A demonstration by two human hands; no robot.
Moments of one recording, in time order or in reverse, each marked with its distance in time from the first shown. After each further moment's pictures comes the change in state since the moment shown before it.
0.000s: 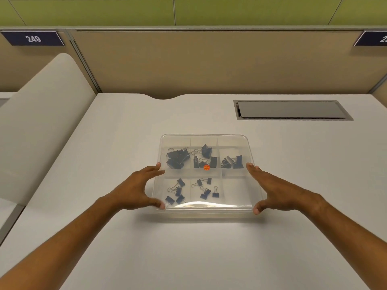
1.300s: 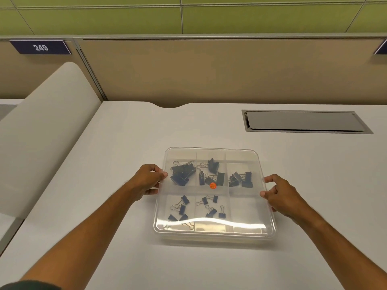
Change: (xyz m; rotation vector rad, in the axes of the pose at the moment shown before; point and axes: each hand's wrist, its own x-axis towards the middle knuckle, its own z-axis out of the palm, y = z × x) left_hand 0.081 0.014 -0.015 -0.770 0.156 -0.557; right_hand 0.043 0.001 -0.007 0.653 0.374 0.417
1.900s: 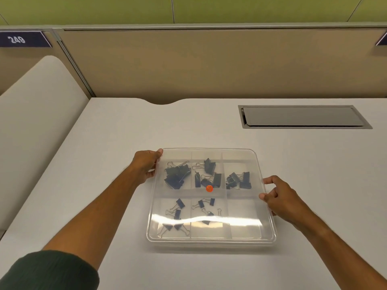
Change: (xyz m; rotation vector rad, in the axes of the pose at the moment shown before) left_hand 0.052 0.038 0.012 -0.328 0.111 -0.086; right_hand 0.000 0.000 -0.001 -0.002 -0.006 0.009
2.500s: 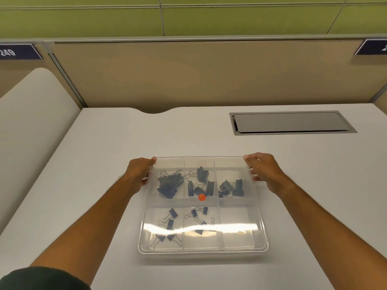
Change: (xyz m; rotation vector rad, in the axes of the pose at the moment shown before) left_hand 0.007 0.000 0.006 0.035 0.029 0.056; right_hand 0.073 -0.045 -0.012 0.331 0.112 -0.033
